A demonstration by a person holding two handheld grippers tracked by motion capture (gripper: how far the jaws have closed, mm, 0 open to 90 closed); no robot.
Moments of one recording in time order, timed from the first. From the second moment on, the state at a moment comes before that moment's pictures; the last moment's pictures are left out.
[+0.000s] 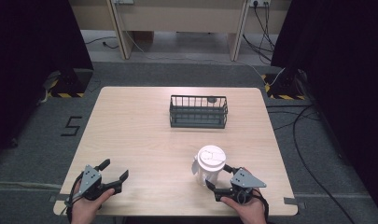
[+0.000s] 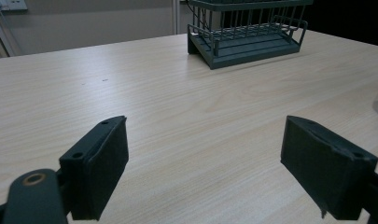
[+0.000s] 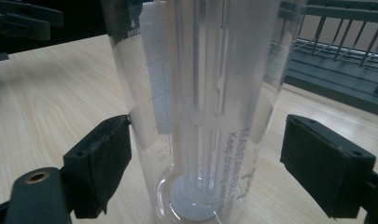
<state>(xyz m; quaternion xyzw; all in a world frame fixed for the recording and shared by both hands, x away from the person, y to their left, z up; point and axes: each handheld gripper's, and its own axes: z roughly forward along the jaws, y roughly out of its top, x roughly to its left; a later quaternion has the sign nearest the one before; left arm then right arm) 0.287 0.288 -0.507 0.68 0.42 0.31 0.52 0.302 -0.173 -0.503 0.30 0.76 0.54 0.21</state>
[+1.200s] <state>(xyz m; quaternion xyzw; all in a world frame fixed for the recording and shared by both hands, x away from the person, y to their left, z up) 0.286 0.286 -0.507 0.68 0.42 0.30 0.52 0.320 -0.154 -0.516 0.28 0.76 0.55 0.20</state>
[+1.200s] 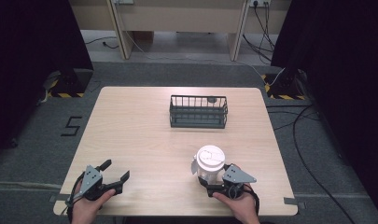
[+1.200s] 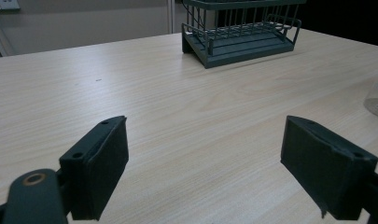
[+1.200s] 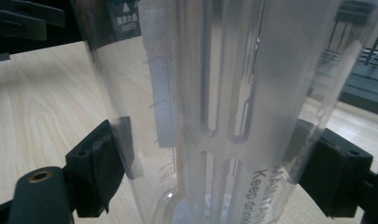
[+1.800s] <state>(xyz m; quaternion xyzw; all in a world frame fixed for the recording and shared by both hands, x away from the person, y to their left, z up) 0.286 0.286 -0.507 0.68 0.42 0.30 0.52 0.323 -0.155 -0.497 0.29 0.76 0.55 0.21</state>
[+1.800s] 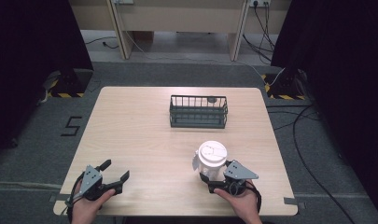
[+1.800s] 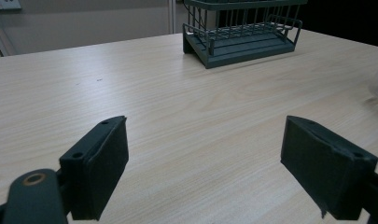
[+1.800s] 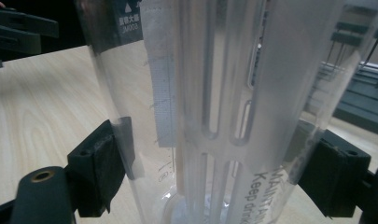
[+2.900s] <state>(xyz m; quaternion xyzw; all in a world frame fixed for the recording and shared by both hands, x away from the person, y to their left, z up) 0.286 0.287 -0.508 0.68 0.42 0.30 0.53 0.369 -0.155 -0.470 0.31 0.75 0.54 0.24</state>
